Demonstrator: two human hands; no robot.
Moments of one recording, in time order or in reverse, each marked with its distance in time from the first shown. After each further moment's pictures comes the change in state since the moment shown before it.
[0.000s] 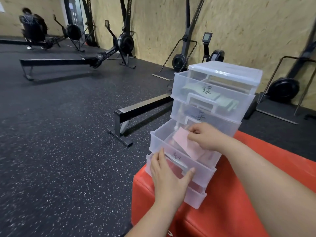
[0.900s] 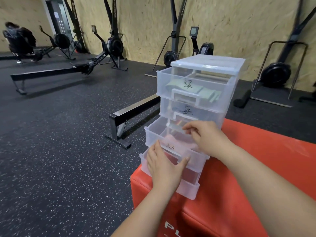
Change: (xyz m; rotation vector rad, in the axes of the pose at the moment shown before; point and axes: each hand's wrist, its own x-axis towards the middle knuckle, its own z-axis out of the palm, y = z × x) left_hand 0.015 0.018 0.011 0.176 0.006 -0.017; right_hand -0.052 0.018 0.001 -0.057 0.298 -0.138
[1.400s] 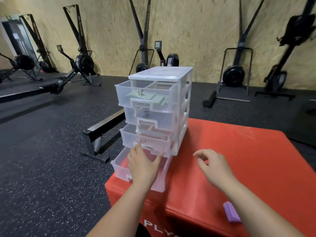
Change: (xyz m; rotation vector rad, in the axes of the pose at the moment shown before) left_hand -0.013 0.033 0.018 0.131 -0.041 0.135; right_hand -0.164 0.112 -0.018 0.062 0.269 0.227
